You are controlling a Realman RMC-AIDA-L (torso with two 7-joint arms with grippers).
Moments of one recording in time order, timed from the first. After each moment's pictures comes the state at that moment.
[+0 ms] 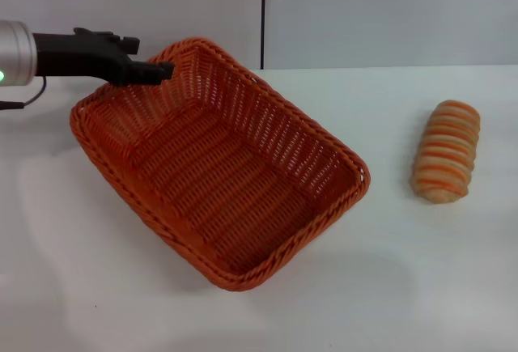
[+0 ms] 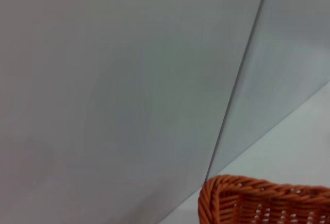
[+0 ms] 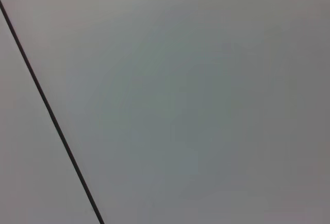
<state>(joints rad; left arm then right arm) -0.66 -2.05 0.69 0.85 2.27 1.29 -1.77 0.42 2.07 -0.17 -0.05 -0.86 -1.27 0.62</state>
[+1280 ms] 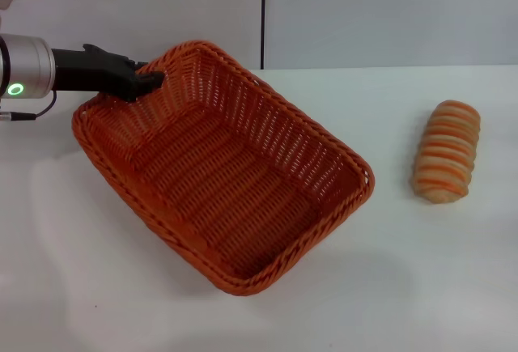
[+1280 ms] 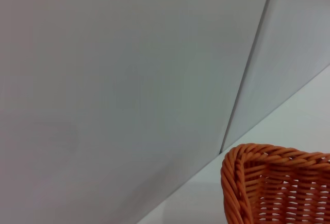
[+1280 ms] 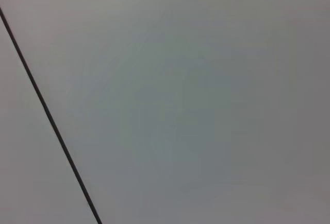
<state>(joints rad) -0.67 -2.06 0.77 0.80 2.30 1.18 -1.78 0.41 2.07 -0.17 -0.04 -0.86 -1.27 0.62</state>
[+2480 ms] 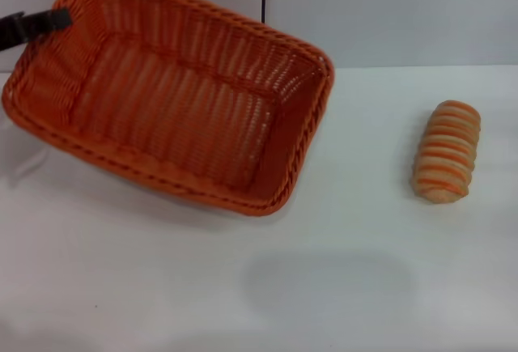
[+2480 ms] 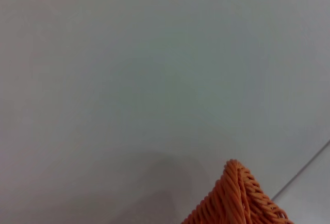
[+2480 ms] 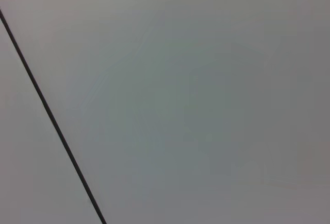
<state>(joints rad) -0.40 -2.06 0.62 1.02 1.92 1.36 -2.15 0.44 2.07 -0.17 -0.05 -0.86 -1.23 0.63</state>
